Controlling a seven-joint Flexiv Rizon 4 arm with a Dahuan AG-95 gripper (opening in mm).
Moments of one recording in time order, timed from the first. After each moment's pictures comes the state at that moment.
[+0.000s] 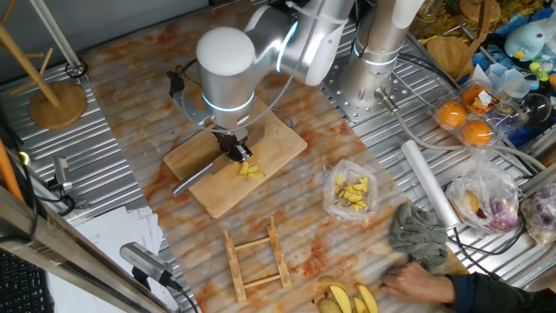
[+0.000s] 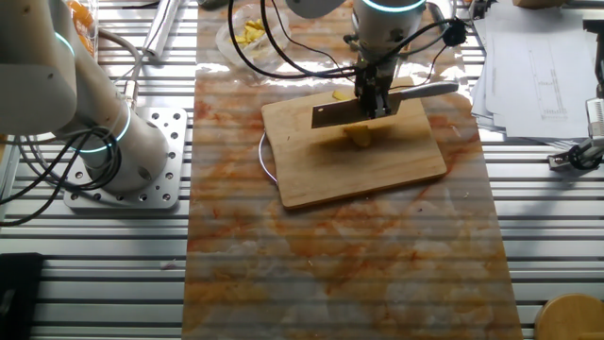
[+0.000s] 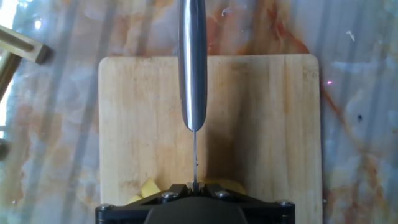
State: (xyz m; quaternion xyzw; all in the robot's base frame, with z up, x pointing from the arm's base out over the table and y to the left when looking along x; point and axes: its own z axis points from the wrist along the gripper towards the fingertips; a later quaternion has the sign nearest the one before) arm 0.485 0.072 0.057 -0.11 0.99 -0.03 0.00
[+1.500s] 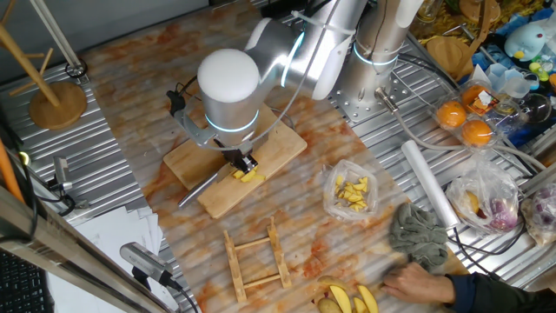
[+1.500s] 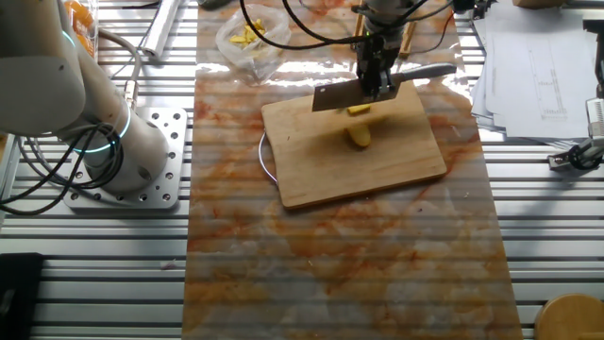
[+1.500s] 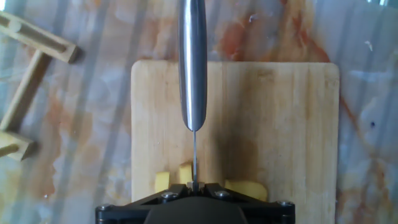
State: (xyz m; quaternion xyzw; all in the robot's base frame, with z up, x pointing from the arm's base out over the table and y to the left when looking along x) arm 0.486 0.103 0.070 -0.13 0.99 -0.05 -0.02
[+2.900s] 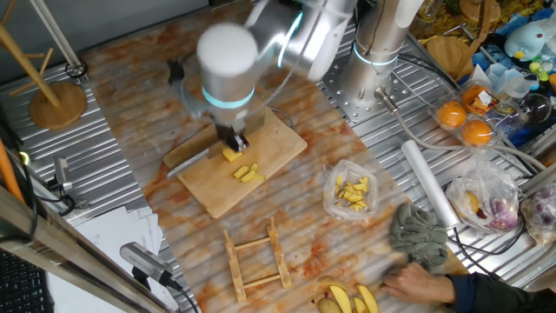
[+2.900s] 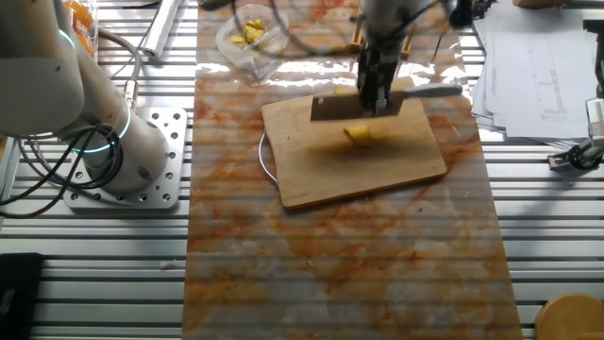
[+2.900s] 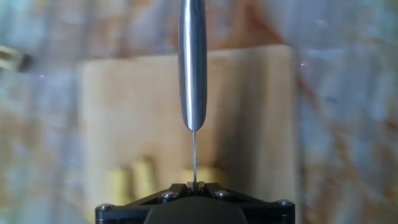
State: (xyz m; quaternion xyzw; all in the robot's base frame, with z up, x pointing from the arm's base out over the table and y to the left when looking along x) arm 0.472 0.036 0.083 -0.07 1.00 -0.07 0.01
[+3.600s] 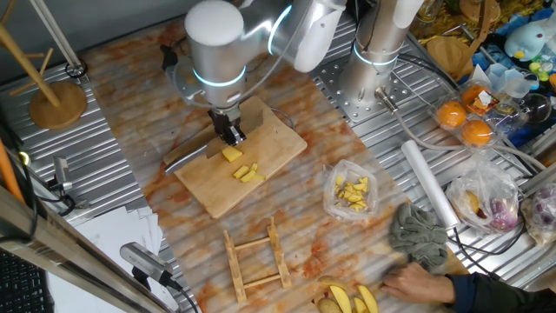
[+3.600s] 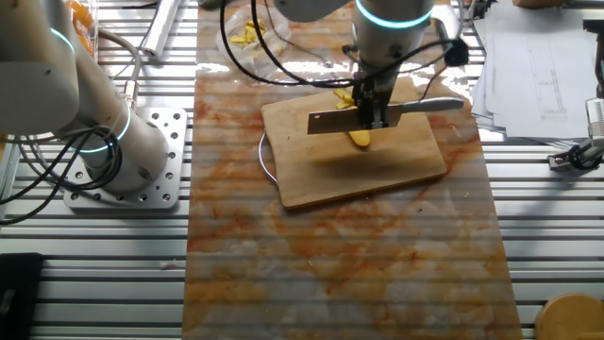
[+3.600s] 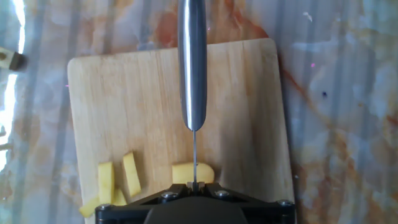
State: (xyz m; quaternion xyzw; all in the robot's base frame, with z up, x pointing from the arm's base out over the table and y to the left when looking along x) arm 0.473 0.038 0.080 -0.07 1.00 -0.01 0.01
